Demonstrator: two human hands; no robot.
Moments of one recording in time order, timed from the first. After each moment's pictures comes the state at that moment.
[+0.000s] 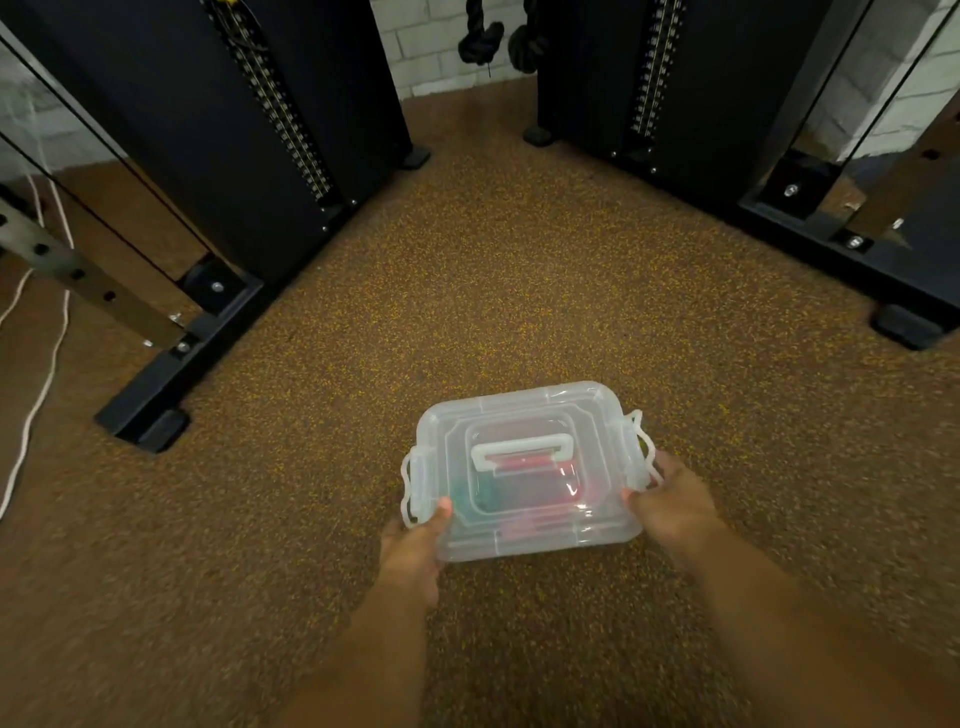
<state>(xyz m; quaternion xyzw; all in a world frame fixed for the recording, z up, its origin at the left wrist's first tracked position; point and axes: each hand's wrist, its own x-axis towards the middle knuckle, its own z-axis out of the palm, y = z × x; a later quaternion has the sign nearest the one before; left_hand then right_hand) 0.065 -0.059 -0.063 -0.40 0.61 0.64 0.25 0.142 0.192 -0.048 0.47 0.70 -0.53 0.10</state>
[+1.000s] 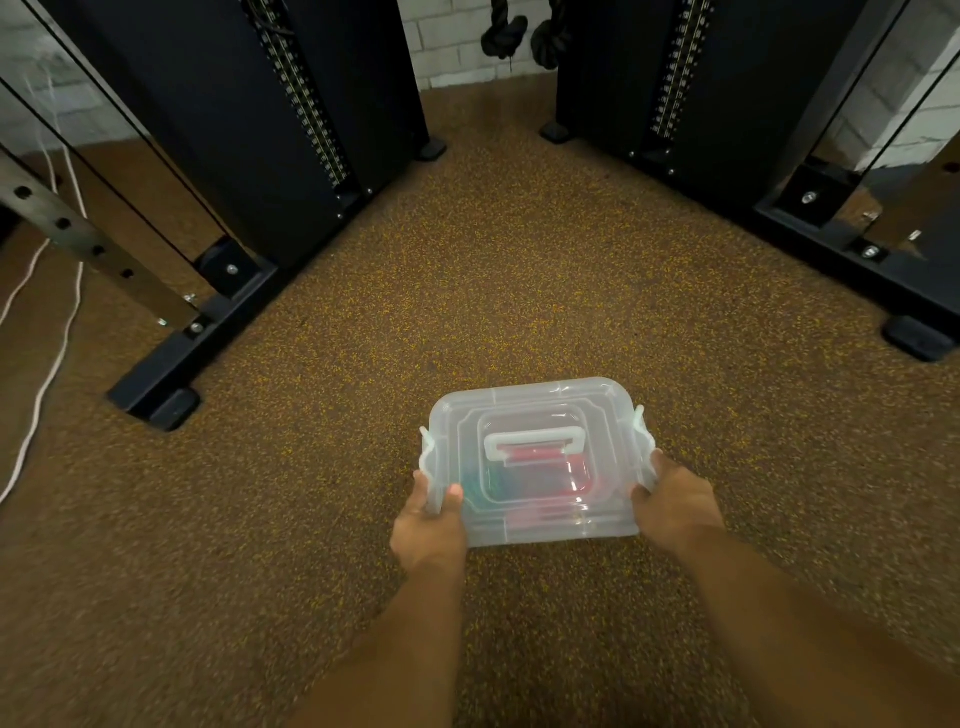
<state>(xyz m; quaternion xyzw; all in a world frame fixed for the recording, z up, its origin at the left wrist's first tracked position) 0.080 -0.039 -0.059 -0.35 0.74 0.57 0.08 0.139 0.179 -0.020 0.37 0.86 -0.29 0.18</state>
